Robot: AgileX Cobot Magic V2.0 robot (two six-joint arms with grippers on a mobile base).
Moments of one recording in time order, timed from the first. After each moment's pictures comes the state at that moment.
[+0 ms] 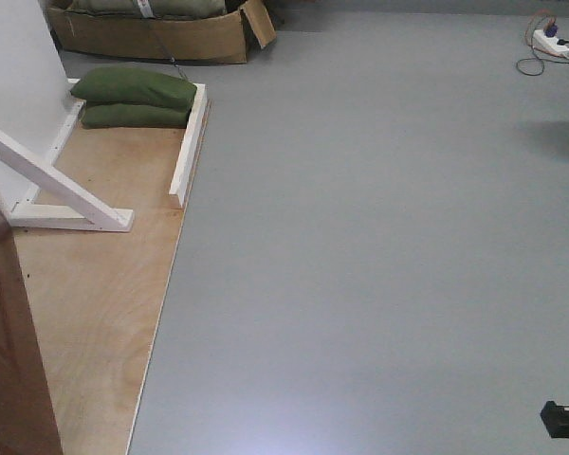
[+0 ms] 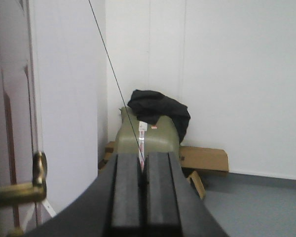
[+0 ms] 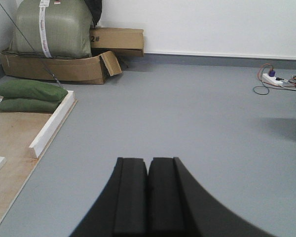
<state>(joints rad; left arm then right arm) 0.14 0.36 -0.75 0.01 0.31 -0.12 0.02 -0.01 0.03 0.02 0.30 -0.05</state>
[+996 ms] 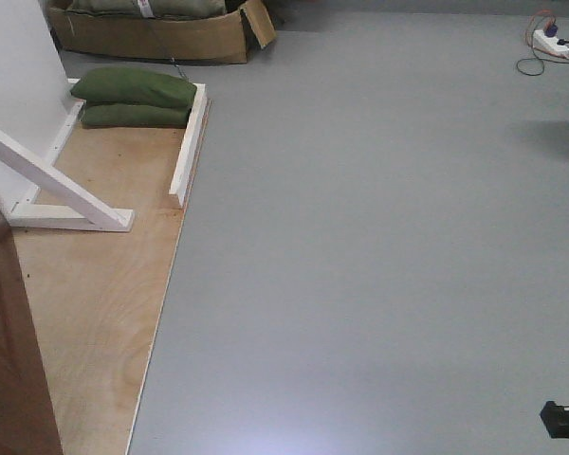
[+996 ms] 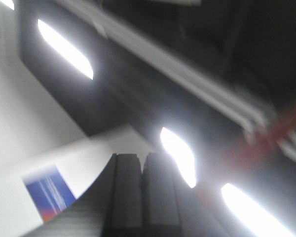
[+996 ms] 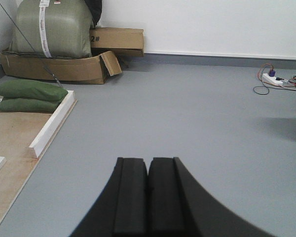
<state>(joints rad) 0.31 0.78 -1.11 -1.00 -0.89 -0.17 0.02 -0.01 0.03 0.02 0.30 -0.05</state>
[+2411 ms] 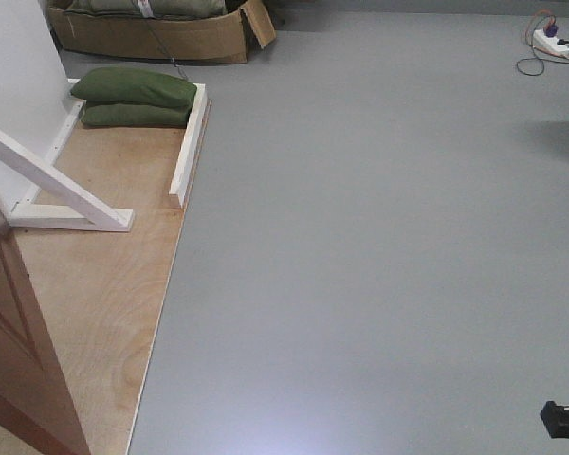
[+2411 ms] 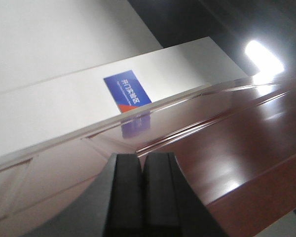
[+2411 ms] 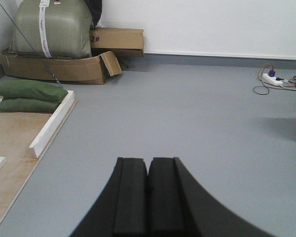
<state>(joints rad) 0.32 0.84 -1.15 -1.37 -0.50 0.20 0.02 -0.01 0.03 0.02 0.30 -0.05</state>
